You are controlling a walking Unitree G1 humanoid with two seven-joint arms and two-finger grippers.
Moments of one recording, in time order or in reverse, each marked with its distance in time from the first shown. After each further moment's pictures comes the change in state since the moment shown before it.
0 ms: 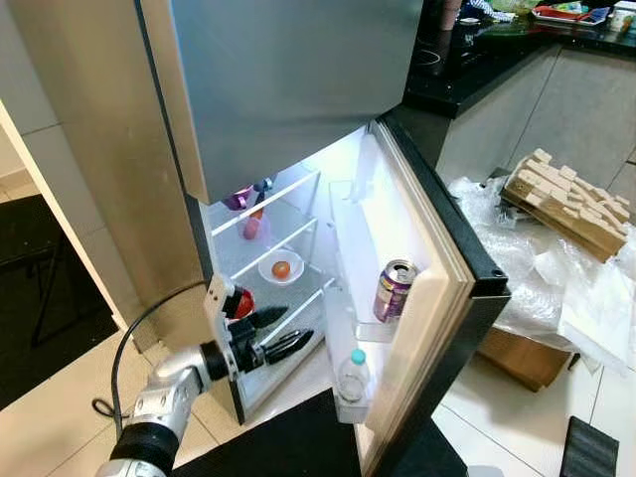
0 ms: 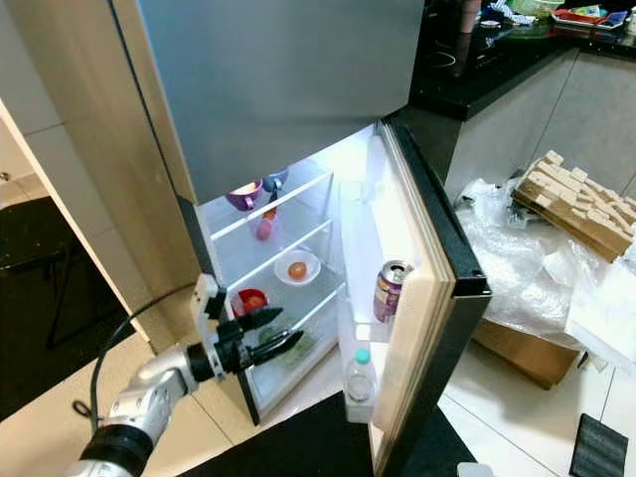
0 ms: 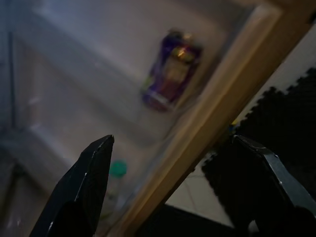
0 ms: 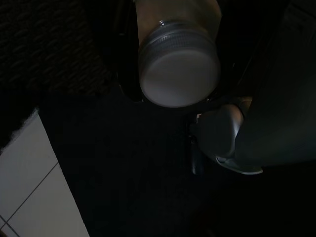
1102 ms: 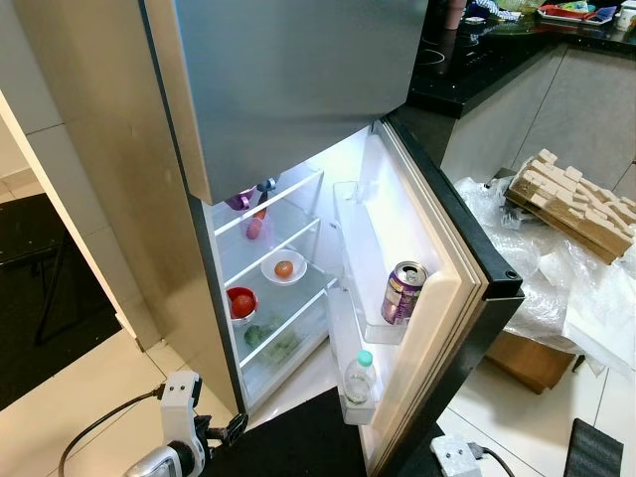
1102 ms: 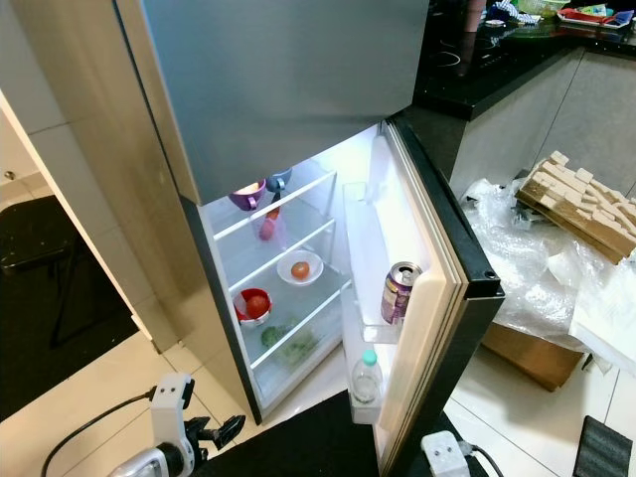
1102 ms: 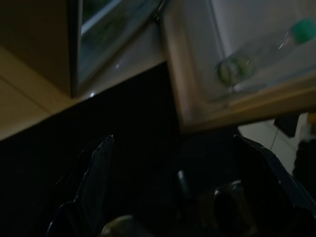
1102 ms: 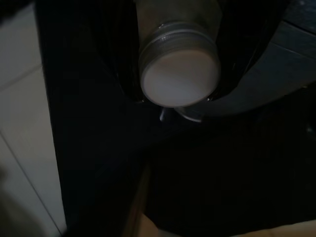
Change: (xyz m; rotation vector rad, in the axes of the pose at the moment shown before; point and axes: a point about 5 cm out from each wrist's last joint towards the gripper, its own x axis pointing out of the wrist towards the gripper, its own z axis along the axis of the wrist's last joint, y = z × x) left arm -0.086 0.002 -0.123 -0.303 0.343 0.683; right arm -0.002 0.031 0.043 -0.325 -0.257 0.254
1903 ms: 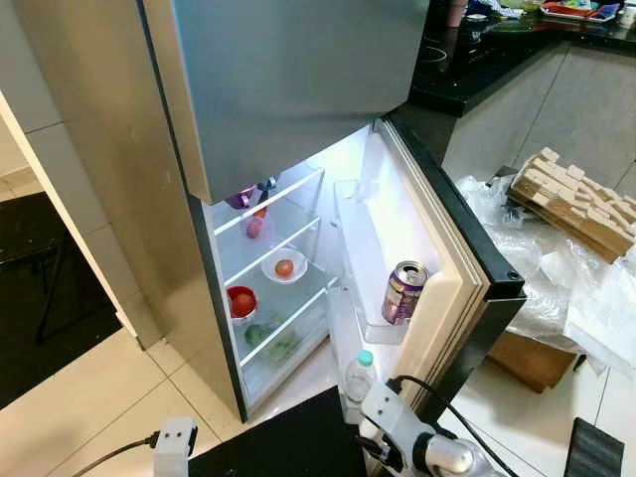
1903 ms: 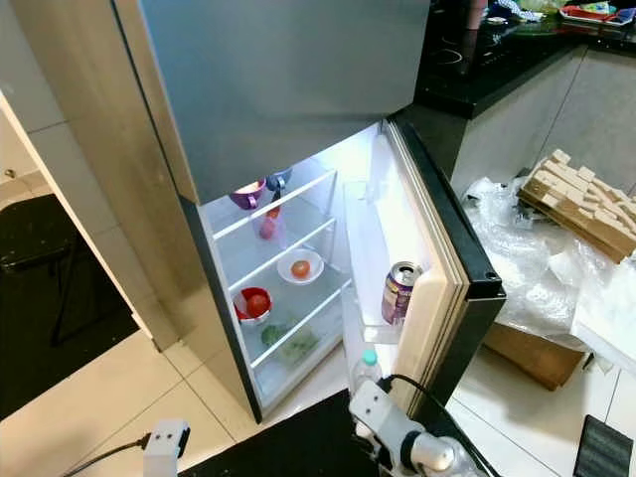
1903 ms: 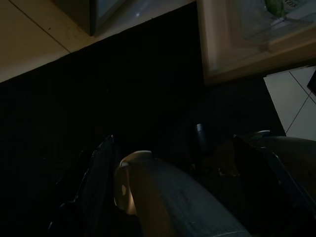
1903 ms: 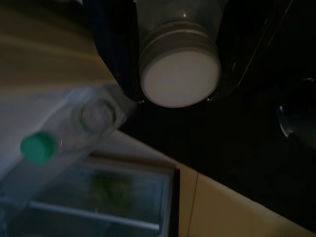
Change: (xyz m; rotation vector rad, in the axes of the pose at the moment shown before) left arm -0.018 0.004 -0.047 -0.010 0.162 0.085; right arm 0.013 0.030 0.105 -0.516 -0.343 0.295
